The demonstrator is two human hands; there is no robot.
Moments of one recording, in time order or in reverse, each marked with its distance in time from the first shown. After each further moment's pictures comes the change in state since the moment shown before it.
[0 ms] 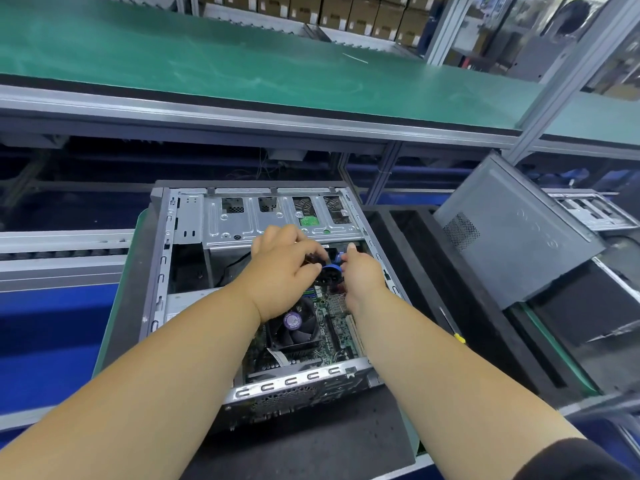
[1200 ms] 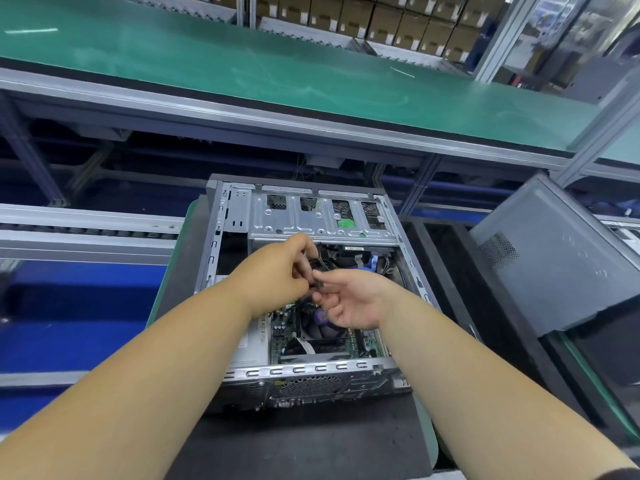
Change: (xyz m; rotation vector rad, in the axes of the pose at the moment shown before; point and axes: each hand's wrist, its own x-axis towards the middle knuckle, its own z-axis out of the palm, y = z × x) left_hand -0.044 -0.025 -0.031 -0.206 -0.086 -0.235; right_hand -0.044 -0.002 0.002 -0.081 -0.897 0.412
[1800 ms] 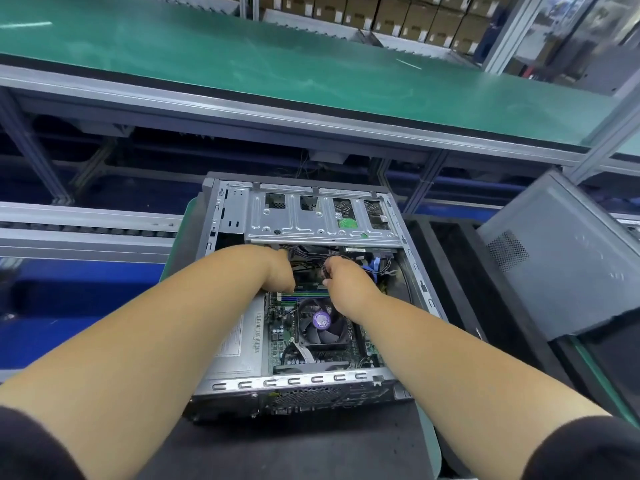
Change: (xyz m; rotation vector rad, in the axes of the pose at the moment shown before) left_hand 0.060 -0.004 -0.005 0.635 -0.467 -0.483; right_hand 0.061 -0.003 -0.022 -1.330 0.591 -0.523
